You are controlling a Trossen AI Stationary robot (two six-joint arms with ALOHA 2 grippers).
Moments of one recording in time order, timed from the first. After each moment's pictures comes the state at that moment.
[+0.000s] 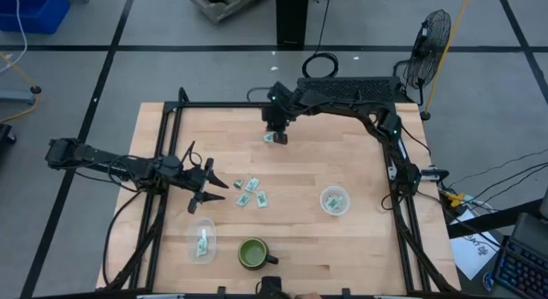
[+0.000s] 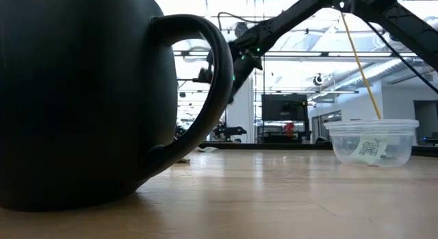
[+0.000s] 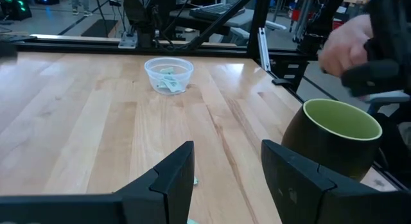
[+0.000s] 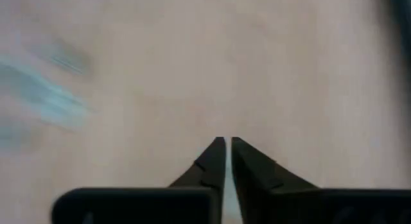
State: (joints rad) left arm -0.11 0.65 0.12 0.34 0.17 -0.09; right arm -0.51 2.17 1.75 -0.55 -0.40 -0.41
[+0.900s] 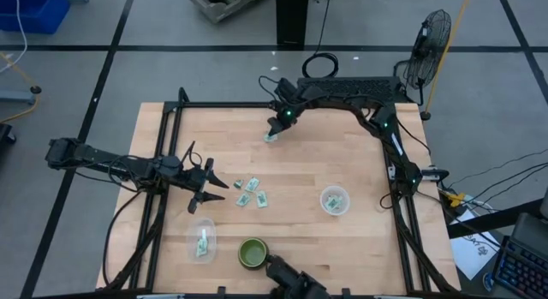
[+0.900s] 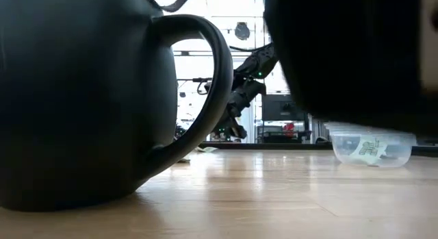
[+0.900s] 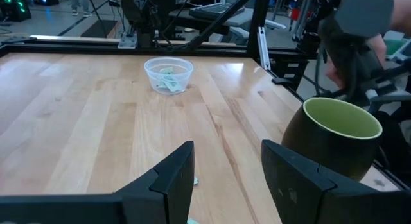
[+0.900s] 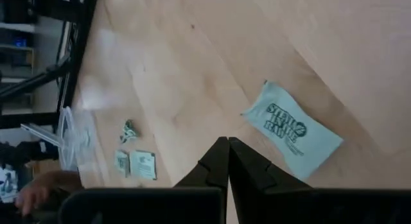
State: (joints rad) left arm -0.11 0.65 0.12 0.34 0.17 -0.08; right arm -0.62 2.29 1.76 -0.56 -0.76 0.36
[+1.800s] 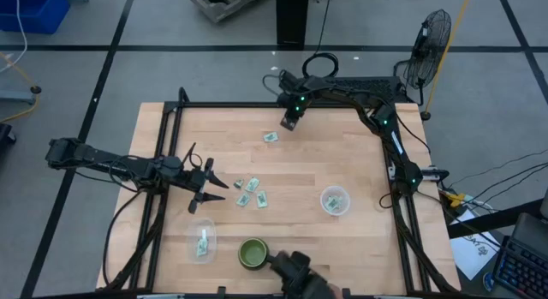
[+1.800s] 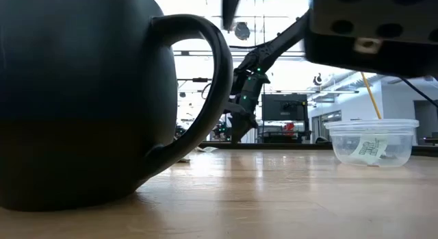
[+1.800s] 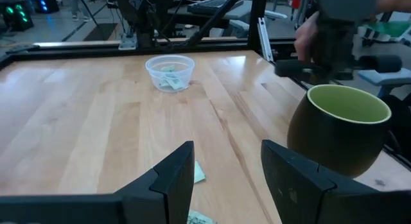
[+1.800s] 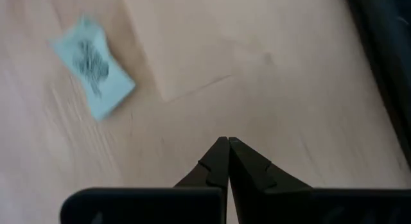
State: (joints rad) left arm -0.11 0.65 0.12 0.32 0.17 -0.01; right arm -0.66 2.32 1.89 -0.87 -0.26 -0.21
